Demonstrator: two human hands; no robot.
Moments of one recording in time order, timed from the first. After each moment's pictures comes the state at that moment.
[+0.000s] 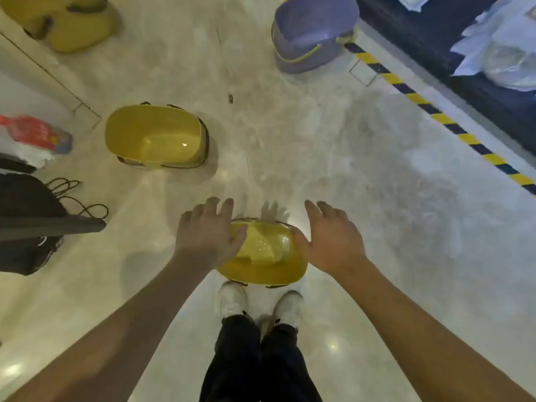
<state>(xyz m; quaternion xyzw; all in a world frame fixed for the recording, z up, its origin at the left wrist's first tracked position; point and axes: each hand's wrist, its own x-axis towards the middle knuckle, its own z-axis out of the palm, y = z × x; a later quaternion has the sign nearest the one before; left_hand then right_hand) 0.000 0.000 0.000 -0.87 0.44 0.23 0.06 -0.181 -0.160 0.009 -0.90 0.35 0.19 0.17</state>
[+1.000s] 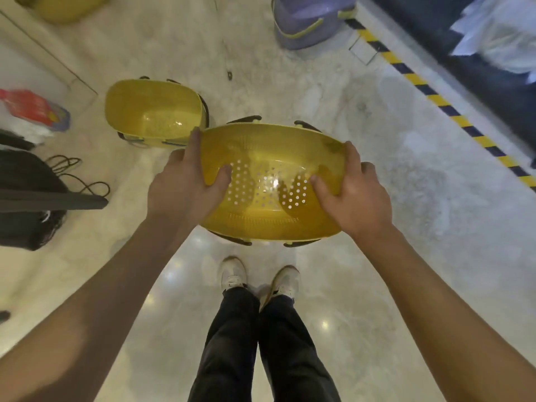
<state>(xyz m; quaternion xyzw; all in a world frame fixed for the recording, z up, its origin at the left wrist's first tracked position) 0.024 0.006 0.063 -0.92 0.30 0.21 -0.12 -0.185 -0.168 0.062 -0.84 0.49 0.06 0.21</state>
